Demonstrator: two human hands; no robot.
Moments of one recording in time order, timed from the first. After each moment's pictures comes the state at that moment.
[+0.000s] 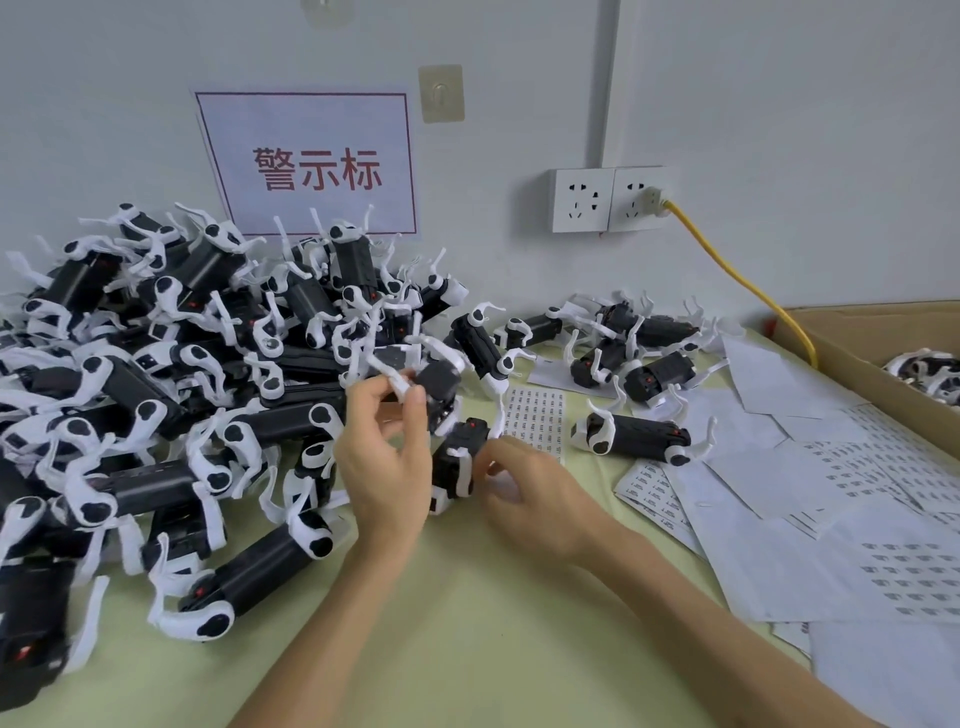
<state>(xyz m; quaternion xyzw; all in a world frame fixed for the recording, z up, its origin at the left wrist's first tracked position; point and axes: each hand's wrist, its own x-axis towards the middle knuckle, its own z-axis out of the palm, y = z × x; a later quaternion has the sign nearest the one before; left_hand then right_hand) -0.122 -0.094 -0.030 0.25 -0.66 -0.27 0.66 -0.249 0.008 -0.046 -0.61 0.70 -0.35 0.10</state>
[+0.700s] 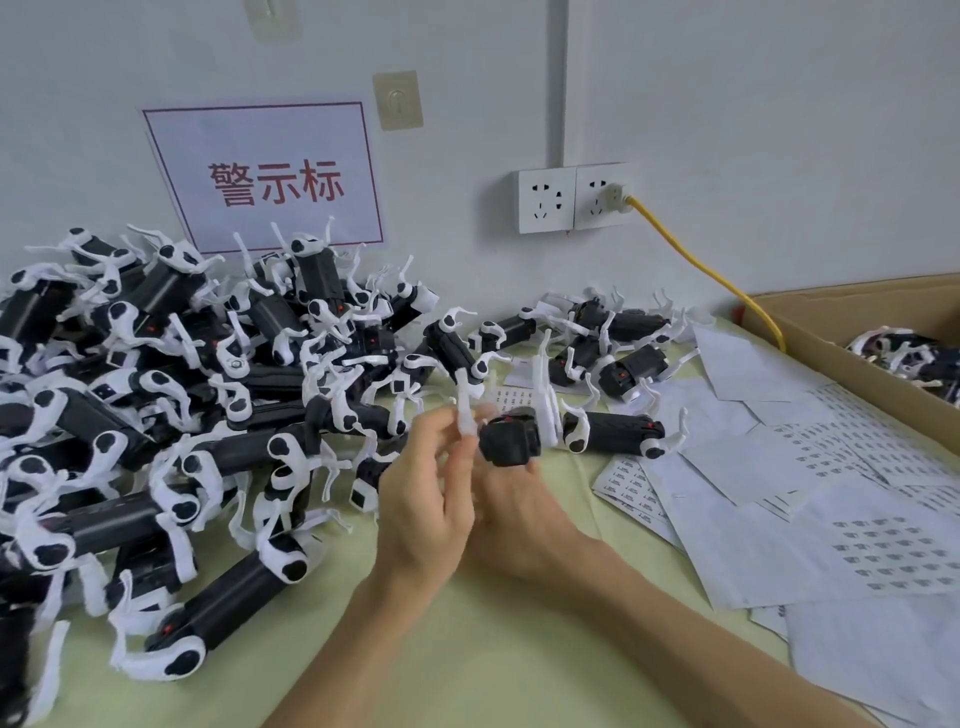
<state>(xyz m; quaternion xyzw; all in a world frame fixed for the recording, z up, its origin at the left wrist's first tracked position) -0.136 -0.060 -0.036 0.06 -0.77 -0.22 0.60 -0.234 0.008 -0.051 -0.63 0.71 -0.31 -0.01</state>
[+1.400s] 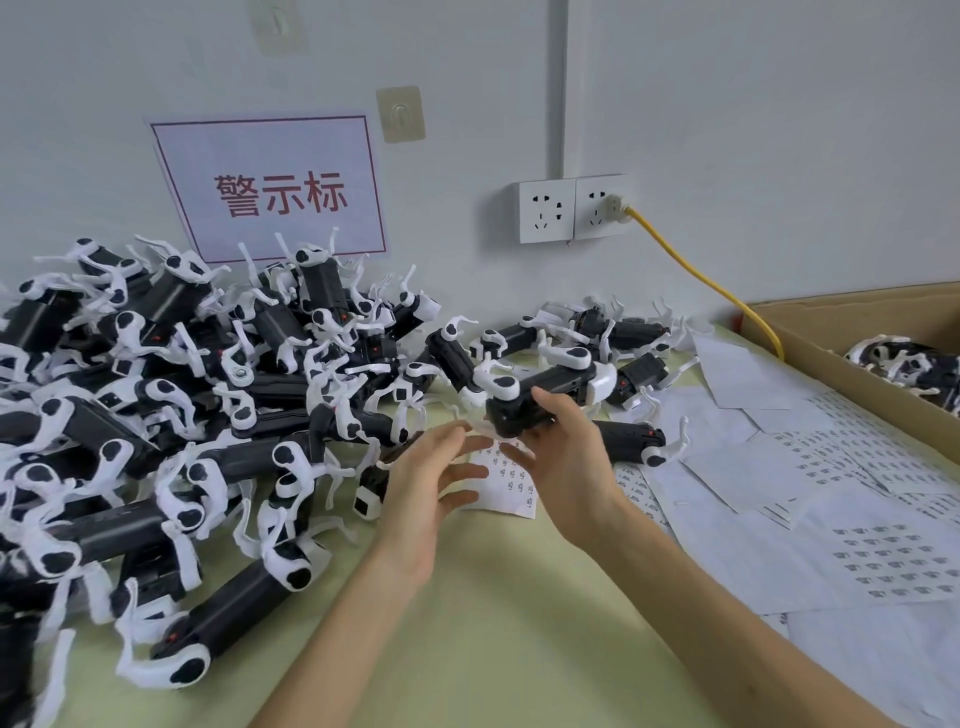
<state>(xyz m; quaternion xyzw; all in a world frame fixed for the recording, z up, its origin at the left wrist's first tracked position) -0.138 -0.070 -0.025 0.25 -0.57 -0.70 0.35 -0.260 0.015 -0.012 -0.24 0.43 -0.78 0.38</state>
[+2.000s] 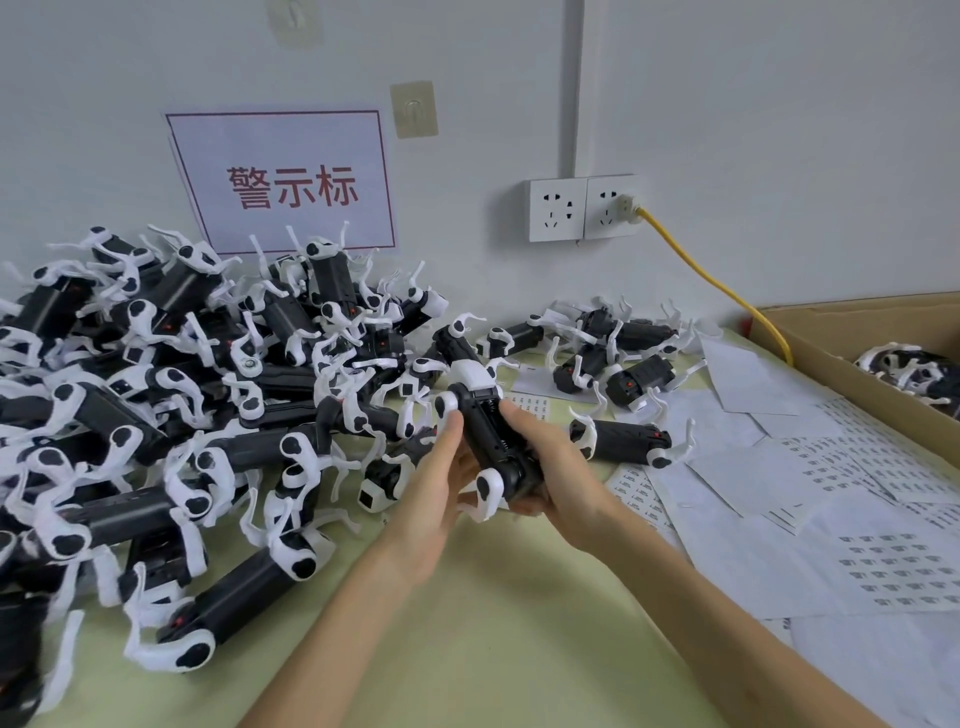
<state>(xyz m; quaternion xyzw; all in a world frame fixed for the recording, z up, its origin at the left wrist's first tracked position) -0.137 -0.067 -0.021 0.21 -0.58 -0.74 0.26 -0.250 0.018 -0.010 -0.37 0.51 -0.65 0.42</state>
